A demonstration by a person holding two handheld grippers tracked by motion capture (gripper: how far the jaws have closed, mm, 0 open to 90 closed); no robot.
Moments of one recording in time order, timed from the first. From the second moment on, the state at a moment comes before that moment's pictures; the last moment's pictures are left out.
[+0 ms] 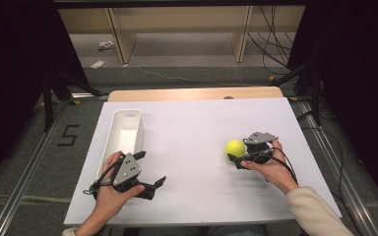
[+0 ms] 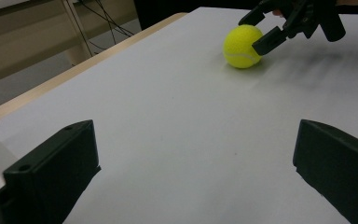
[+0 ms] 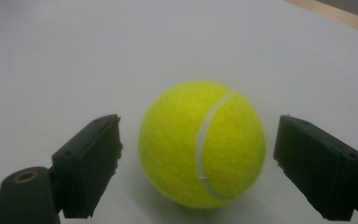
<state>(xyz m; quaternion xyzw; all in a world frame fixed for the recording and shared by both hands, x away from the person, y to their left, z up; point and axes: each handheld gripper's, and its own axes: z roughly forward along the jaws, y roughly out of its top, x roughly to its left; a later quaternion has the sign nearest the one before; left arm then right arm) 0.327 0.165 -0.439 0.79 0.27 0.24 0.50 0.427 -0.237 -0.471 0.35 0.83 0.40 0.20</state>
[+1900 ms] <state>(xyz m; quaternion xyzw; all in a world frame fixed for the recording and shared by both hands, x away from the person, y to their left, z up) 0.326 0.166 -0.438 0.79 0.26 0.24 0.50 0.437 -0.226 -0.465 0.34 0.82 0.42 0.21</state>
